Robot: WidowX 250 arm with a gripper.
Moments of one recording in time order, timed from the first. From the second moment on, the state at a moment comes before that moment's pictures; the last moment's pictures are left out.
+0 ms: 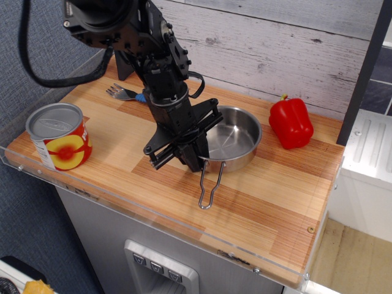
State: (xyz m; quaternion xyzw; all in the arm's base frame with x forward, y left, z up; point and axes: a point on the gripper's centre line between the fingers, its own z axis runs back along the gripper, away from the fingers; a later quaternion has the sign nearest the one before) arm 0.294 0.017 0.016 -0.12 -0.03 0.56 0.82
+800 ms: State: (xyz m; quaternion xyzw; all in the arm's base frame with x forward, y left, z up) arm 0.313 0.034 0.014 -0.07 -0.01 0.53 0.84
